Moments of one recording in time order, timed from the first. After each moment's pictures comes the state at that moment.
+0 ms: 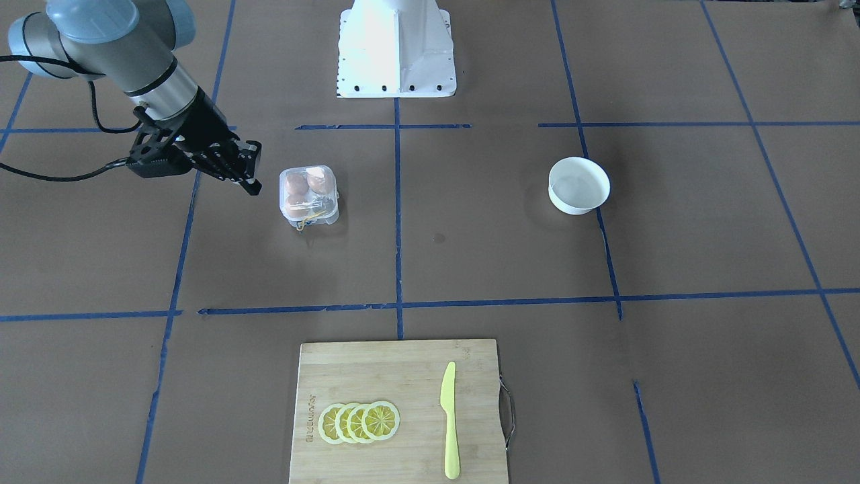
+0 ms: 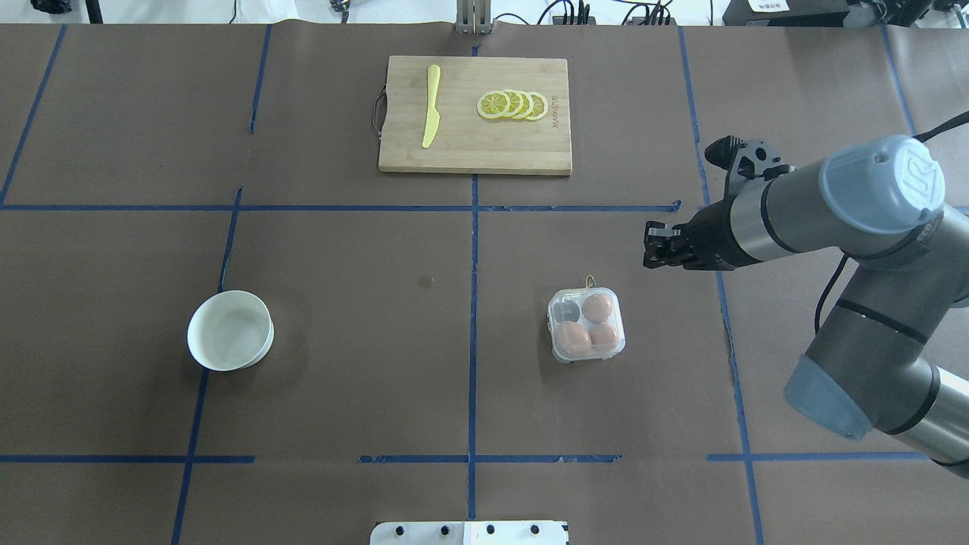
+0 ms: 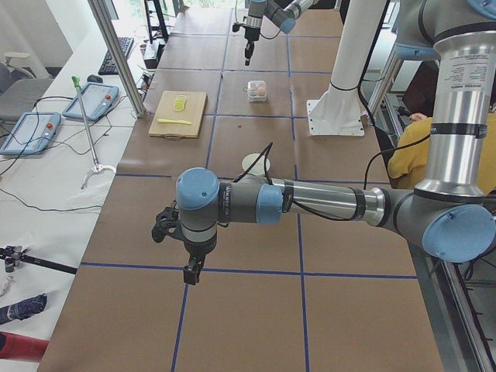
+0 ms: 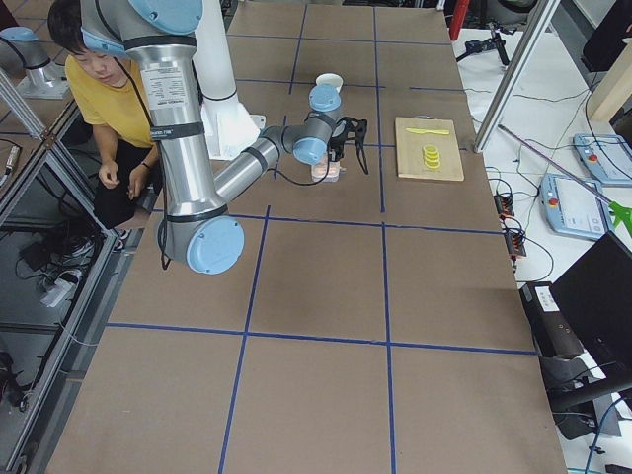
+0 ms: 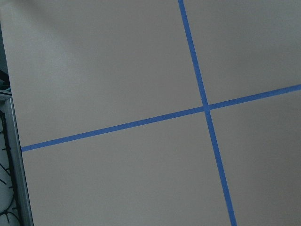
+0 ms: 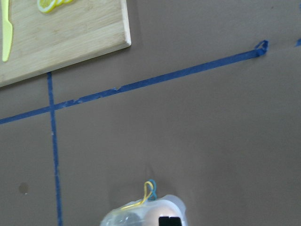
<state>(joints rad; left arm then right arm) -1.69 -1.60 -1.66 -1.51 -2.25 0.27 0.73 -1.36 1.96 -1.18 2.02 1.34</state>
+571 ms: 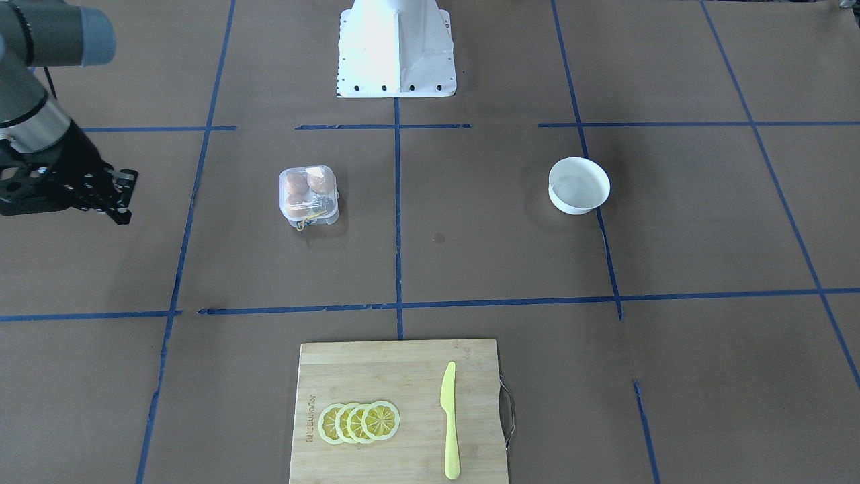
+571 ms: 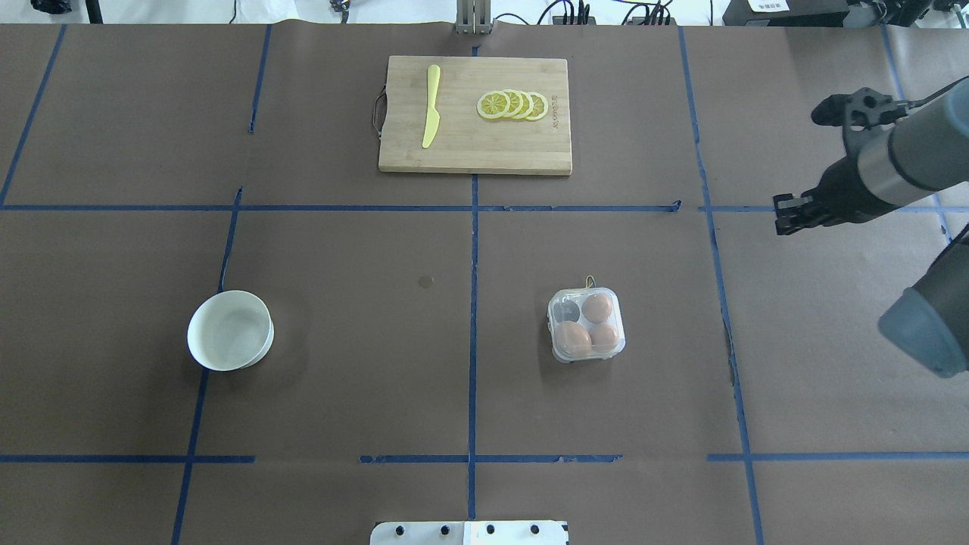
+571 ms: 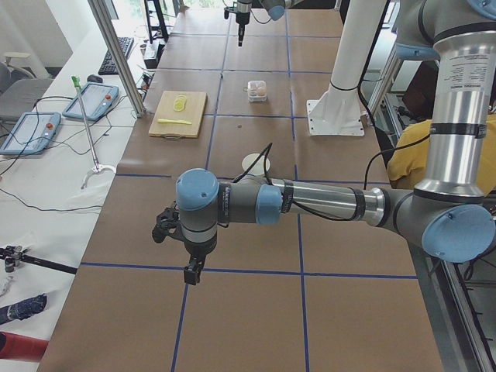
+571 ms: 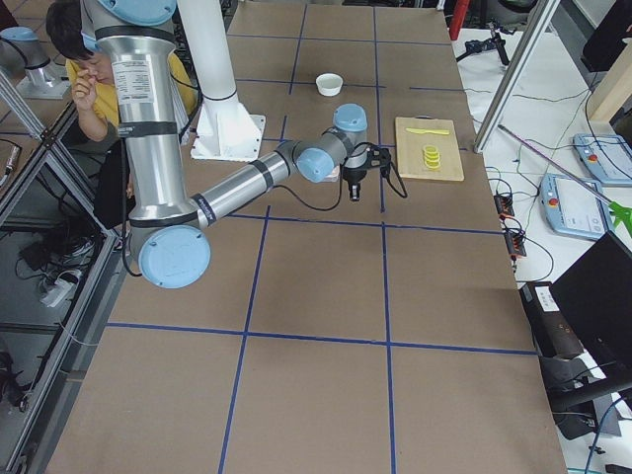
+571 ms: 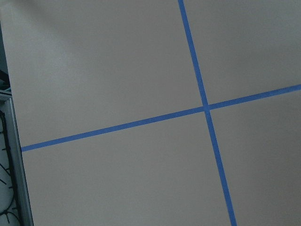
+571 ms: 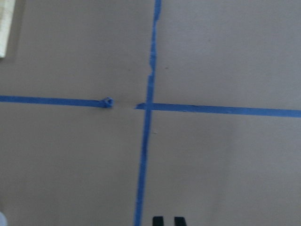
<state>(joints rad) -1.68 -1.60 -1.66 -1.51 -2.25 0.27 1.00 -1.51 1.95 -1.38 2.14 0.73</state>
